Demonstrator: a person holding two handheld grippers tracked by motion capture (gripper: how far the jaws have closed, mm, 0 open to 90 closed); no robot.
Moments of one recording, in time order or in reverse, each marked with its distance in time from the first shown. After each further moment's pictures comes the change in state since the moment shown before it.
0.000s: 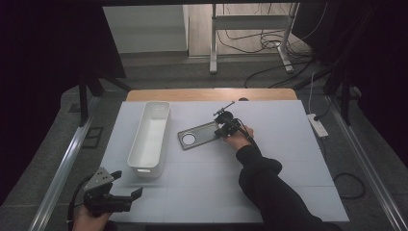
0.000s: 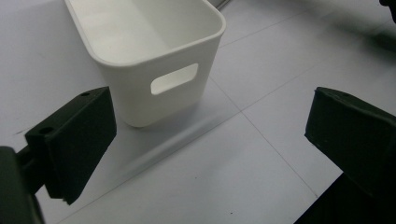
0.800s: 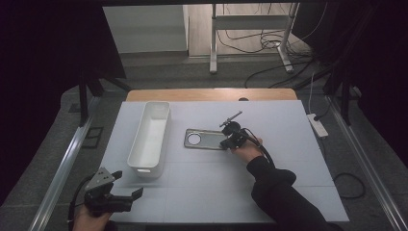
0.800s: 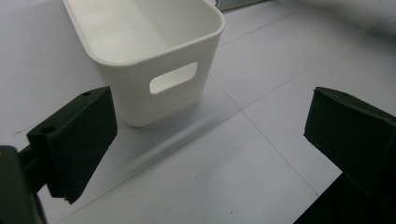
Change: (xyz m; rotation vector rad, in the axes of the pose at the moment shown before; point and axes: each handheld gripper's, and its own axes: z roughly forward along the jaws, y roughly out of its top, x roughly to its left) left arm -0.001 0.001 0.001 0.008 0.003 0.006; right arm 0.015 -0.040 -0.027 0.031 0.039 -0.048
